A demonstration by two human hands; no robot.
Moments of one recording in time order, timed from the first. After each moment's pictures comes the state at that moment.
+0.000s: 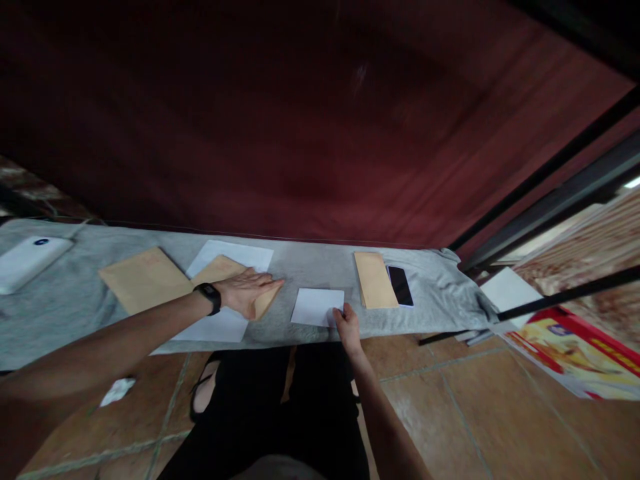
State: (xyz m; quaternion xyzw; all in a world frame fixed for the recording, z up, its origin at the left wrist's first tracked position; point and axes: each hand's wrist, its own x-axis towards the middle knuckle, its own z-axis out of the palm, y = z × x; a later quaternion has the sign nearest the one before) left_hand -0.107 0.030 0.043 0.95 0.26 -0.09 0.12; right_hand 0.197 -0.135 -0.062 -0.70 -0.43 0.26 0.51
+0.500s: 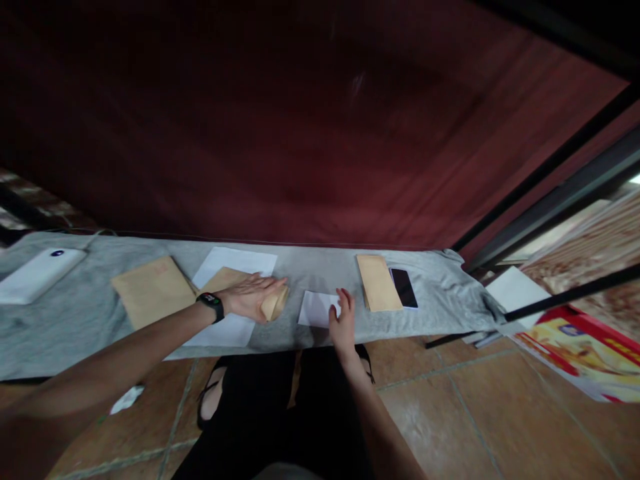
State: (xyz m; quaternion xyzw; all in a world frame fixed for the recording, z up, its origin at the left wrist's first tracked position) left_hand -0.098 0.027 0.048 0.94 0.29 -0.11 0.13; right_hand 0.151 -0.123 -0.017 -0.66 -0.47 0.18 0.57
